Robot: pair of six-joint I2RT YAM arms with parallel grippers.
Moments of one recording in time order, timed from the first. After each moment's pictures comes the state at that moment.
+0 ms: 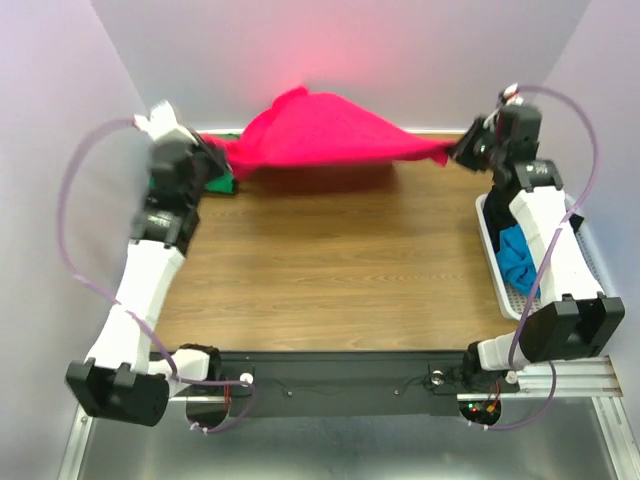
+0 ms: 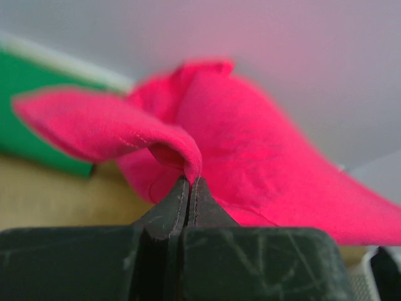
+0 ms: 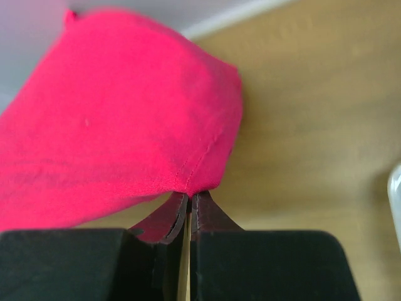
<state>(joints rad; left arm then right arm) -0.17 1.17 1.37 -0.27 -0.12 -0.52 0.05 1.44 1.62 -0.56 -0.10 0.49</state>
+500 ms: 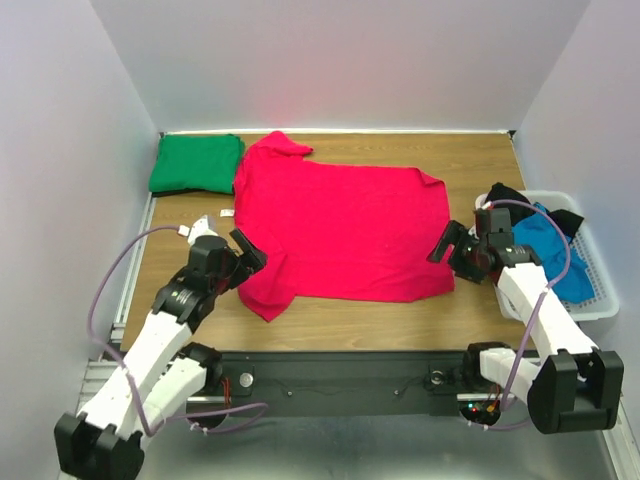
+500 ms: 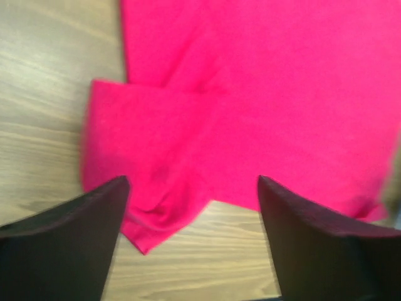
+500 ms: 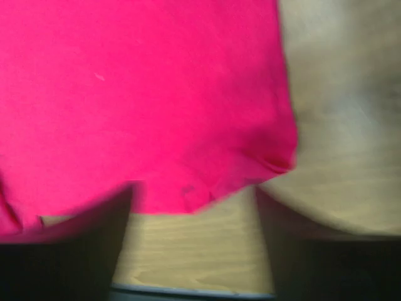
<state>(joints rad) -0.36 0.80 0.55 -0.47 -0.12 -0.81 0.04 1.07 0.76 -0.61 -0.14 0.54</state>
